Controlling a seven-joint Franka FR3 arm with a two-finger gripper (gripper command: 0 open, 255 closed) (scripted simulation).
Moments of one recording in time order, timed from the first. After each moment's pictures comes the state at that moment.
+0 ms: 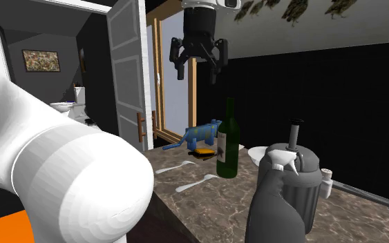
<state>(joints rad) -0.02 -0.82 -0.01 -2.39 0.11 1.63 -0.16</state>
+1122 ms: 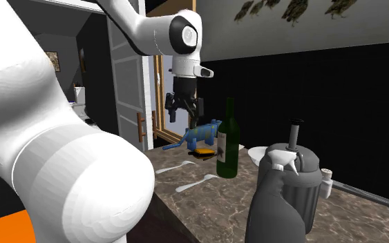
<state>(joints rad) -0.01 -0.47 0.25 -2.49 0.21 2.02 0.17</state>
